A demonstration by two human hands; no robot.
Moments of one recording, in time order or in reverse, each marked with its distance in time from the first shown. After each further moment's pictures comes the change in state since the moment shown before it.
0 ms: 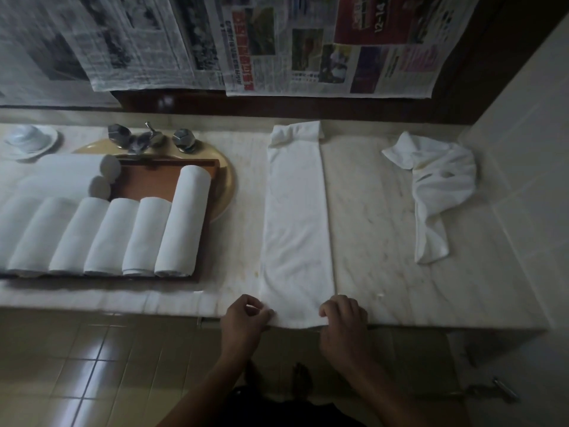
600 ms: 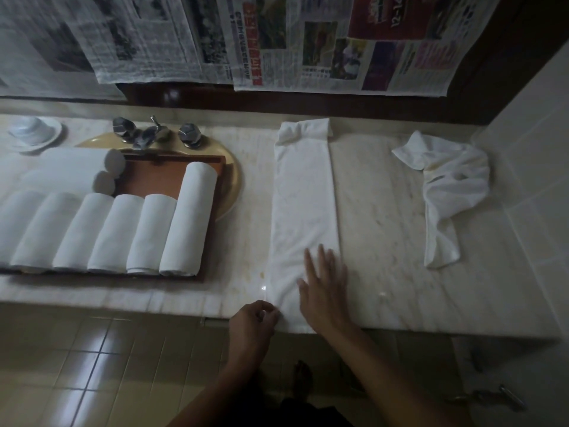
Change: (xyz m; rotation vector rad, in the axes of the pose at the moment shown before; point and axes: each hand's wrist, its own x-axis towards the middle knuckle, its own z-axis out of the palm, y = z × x) left_hand 0.002 -0.008 0.005 0.141 0.005 0.134; right_hand 0.082 -0.031 0.034 -0.172 -0.128 0.064
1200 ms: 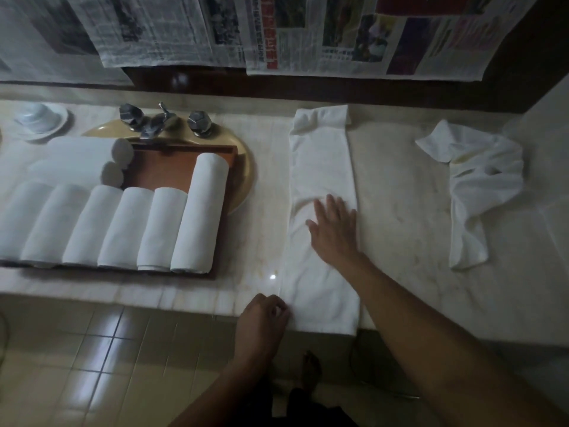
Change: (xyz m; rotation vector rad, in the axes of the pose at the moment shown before) left_hand 0.020 -0.006 -0.009 0.314 -0.008 0.205; right_hand 0.144 0.006 -0.011 -0.059 -0.039 -0.027
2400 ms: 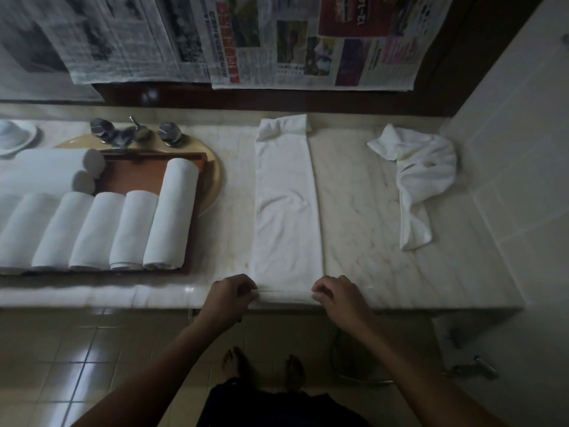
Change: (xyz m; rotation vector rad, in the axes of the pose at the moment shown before) left_hand 0.023 -0.008 -0.023 0.017 -0.168 0.144; right_hand -0.196 0.062 -0.013 0.500 -0.072 0.007
